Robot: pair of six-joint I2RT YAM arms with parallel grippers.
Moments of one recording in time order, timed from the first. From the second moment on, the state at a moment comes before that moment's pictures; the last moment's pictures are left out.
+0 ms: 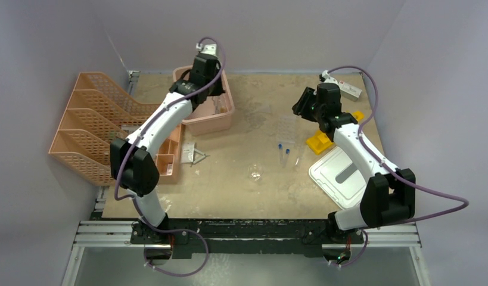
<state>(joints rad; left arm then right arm) -0.48 1.77 1.70 -0.49 -0.20 -0.37 0.22 1.42 1.11 -0.25 0.04 0.53</state>
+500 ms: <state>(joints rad) -0.31 2.08 1.93 -0.62 -0.24 -0.45 0.22 1.55 1.20 -0.25 0.04 0.52</state>
